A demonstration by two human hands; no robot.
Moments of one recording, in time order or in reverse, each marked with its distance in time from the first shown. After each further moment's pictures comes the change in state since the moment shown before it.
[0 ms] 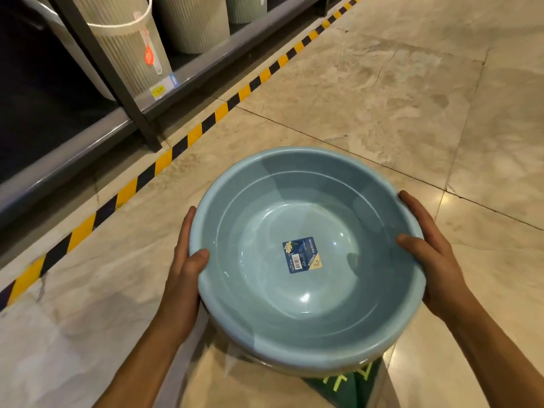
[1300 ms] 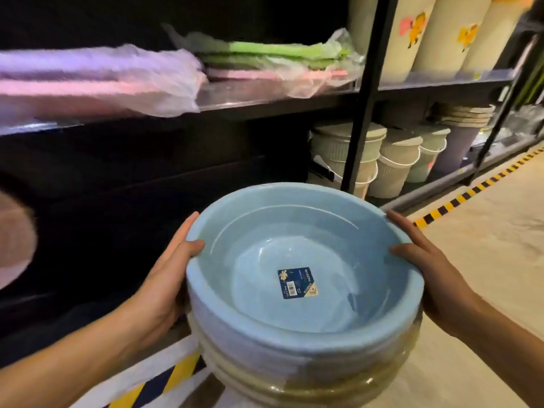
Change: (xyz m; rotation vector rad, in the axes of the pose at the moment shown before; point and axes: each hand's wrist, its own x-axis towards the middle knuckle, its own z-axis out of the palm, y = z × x) left_hand -0.078 0.205 -0.356 -0.131 0.354 0.070; right_hand -0.027 -0.224 0.371 0.056 -0.331 -0.079
